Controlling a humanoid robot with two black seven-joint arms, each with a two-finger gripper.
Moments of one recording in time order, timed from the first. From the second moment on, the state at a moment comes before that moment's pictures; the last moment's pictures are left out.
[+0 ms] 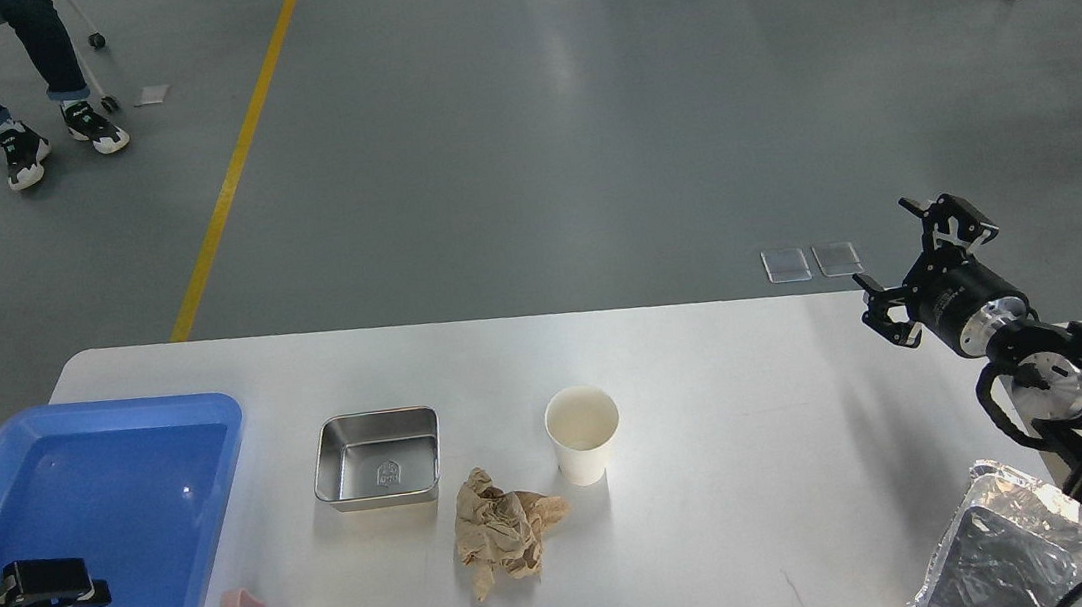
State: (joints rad) left arm -0.59 1.25 -0.21 -1.46 0.83 -0.54 0.10; right arm 0.65 -0.36 0.75 0.54 0.02 0.35 0.15
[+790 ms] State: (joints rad) left arm -0.59 1.12 -0.21 -1.46 0.91 -0.54 0.15; right arm 0.64 -0.39 0.75 0.54 0.02 0.35 0.15
